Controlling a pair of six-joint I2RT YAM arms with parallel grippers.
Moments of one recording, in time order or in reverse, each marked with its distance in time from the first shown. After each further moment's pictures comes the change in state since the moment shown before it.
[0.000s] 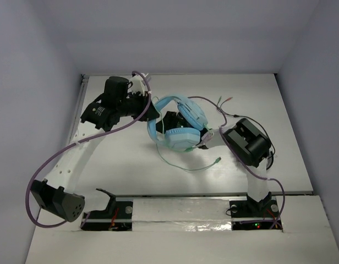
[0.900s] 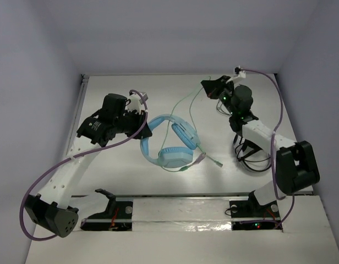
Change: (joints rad) left arm -0.019 -0.155 -0.196 -0.111 -0.043 0.042; right arm -0.326 -0.508 -0.034 -0.201 0.231 -0.144
